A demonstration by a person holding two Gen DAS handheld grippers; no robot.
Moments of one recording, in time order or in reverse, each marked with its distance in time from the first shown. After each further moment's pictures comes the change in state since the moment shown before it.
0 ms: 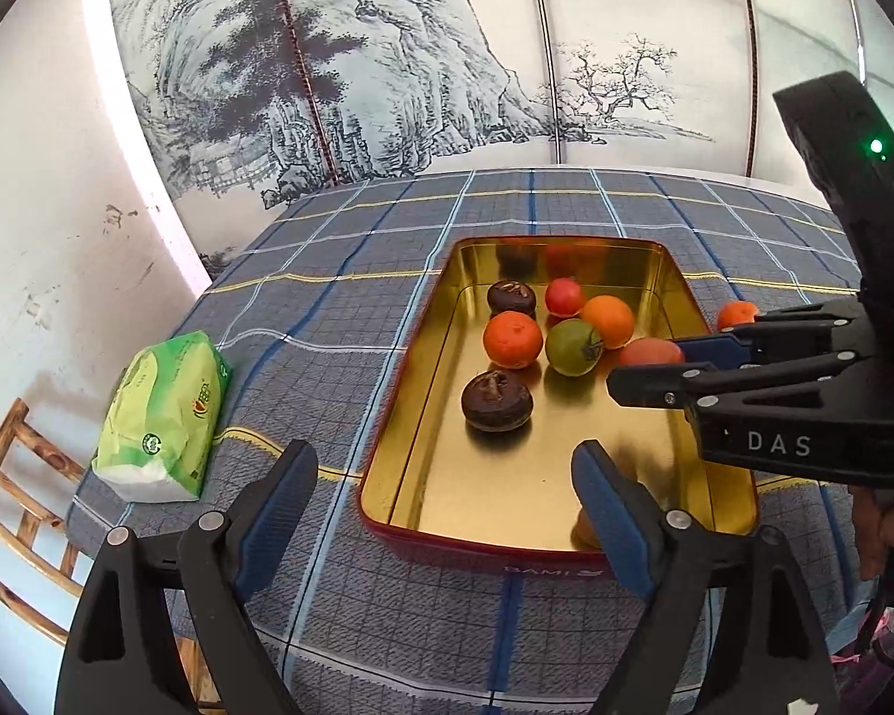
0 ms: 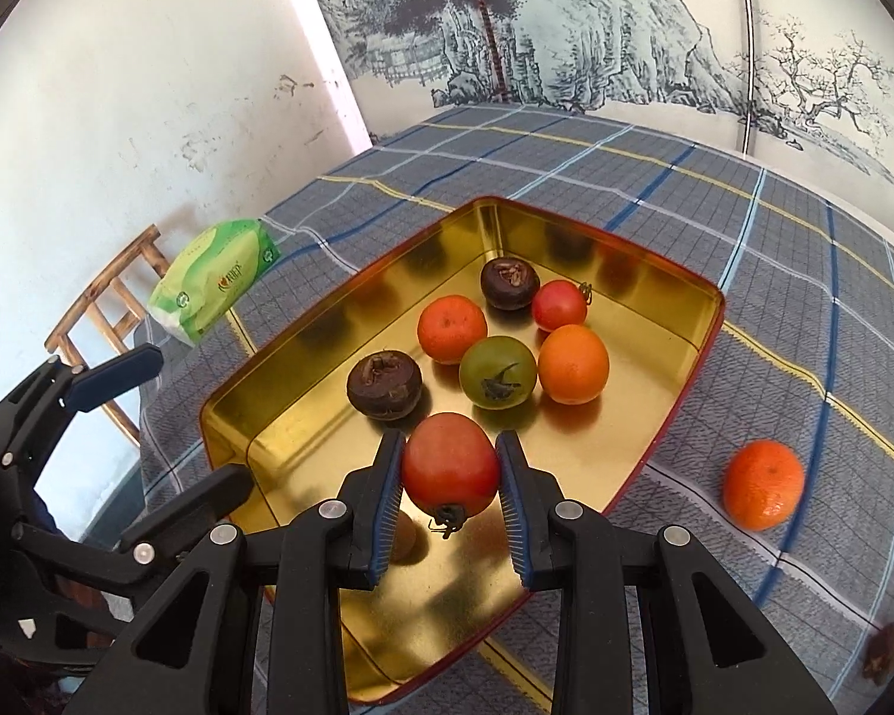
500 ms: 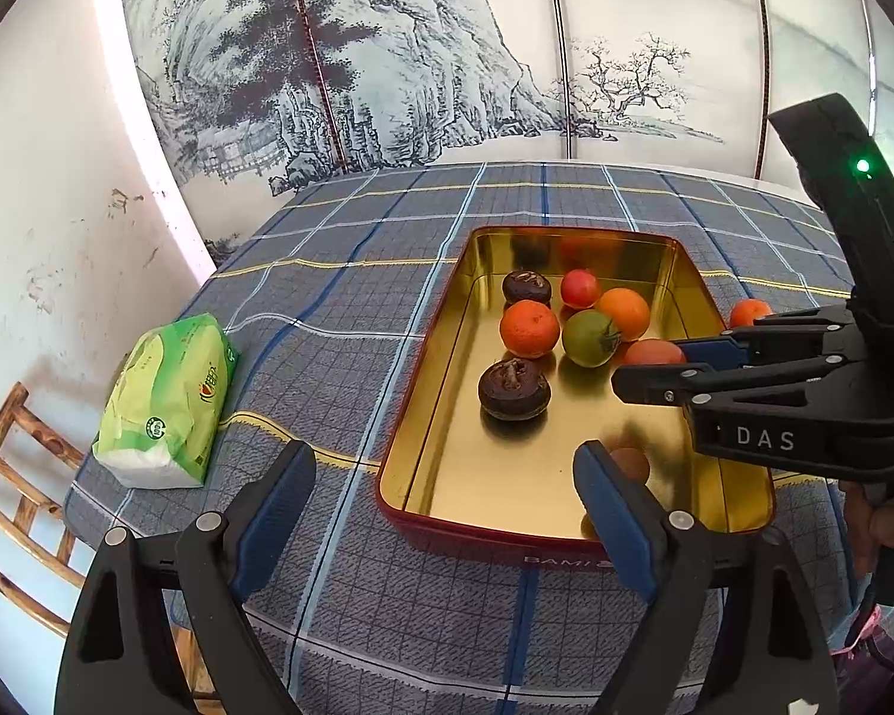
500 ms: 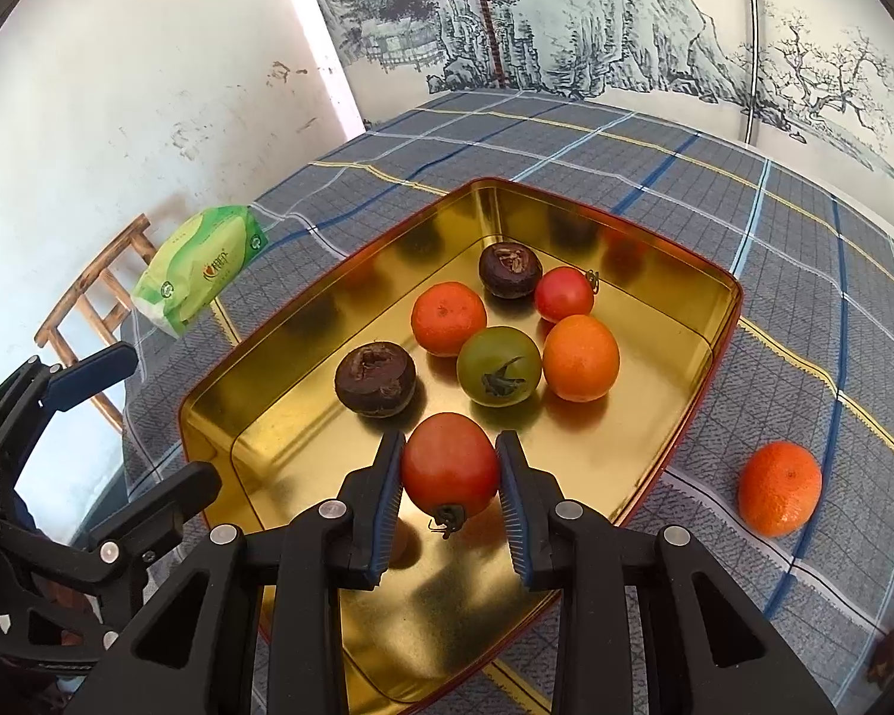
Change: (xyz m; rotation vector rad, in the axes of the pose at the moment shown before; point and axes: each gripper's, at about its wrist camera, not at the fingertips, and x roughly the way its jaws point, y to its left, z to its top) left arm 0.002 0.009 -0.004 -0.024 0.019 0.000; right arm 0.014 0.000 0.001 -0.002 0.021 -0.022
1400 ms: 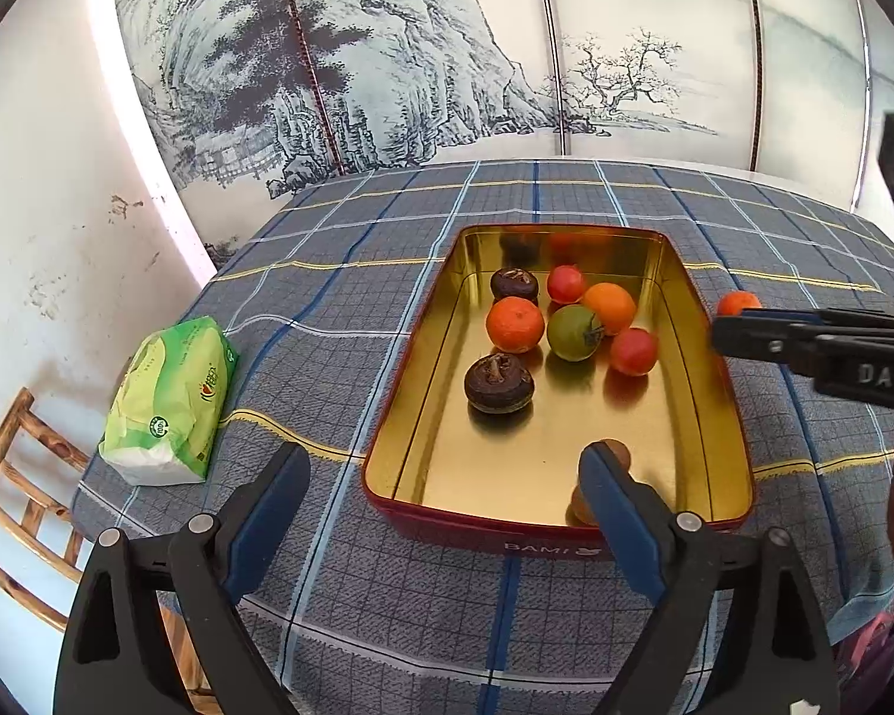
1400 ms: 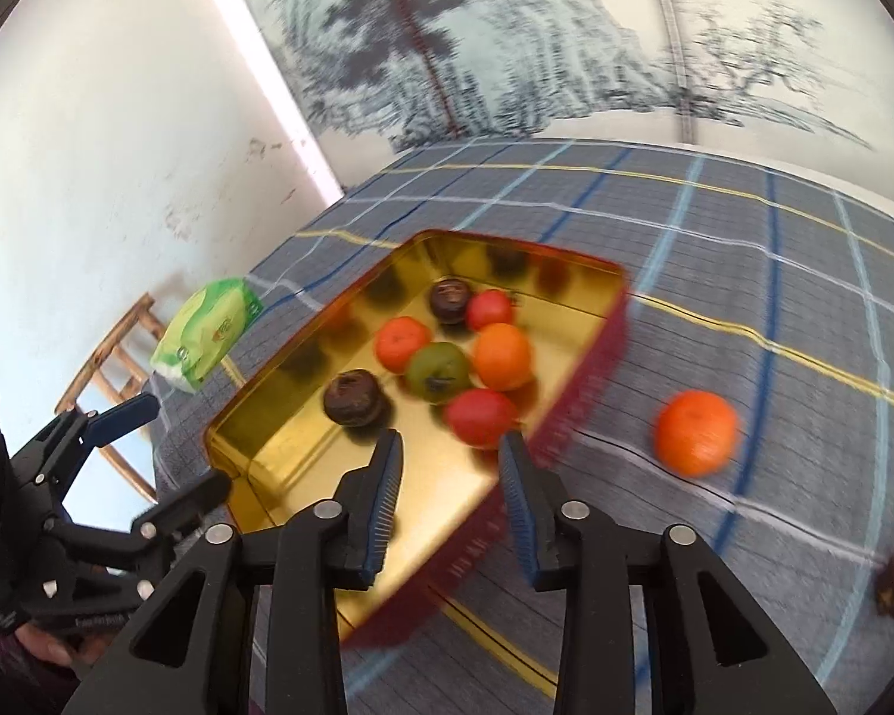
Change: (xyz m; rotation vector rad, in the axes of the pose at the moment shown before) left arm -0.007 -0.011 -0.001 0.019 0.003 0.007; right arm -0.059 -0.043 -0.032 0.173 -0.146 0.011
